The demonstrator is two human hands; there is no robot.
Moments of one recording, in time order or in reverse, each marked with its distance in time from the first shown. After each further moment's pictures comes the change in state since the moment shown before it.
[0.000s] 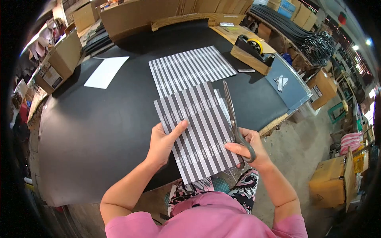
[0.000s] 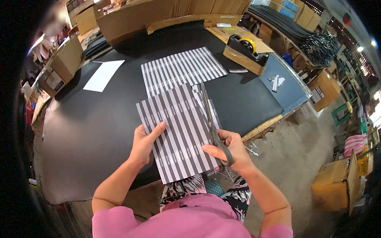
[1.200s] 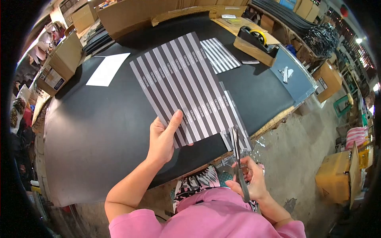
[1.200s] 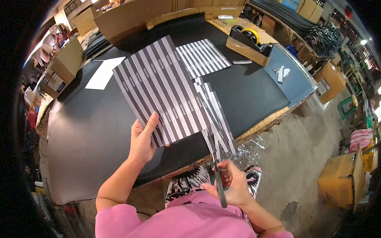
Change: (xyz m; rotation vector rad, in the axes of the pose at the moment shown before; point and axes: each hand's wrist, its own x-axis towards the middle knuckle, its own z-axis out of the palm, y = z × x) left_hand -0.004 0.006 0.004 -0.187 0.007 0.031; right_hand -0.072 0.064 0.022 -0.347 0.121 -0.210
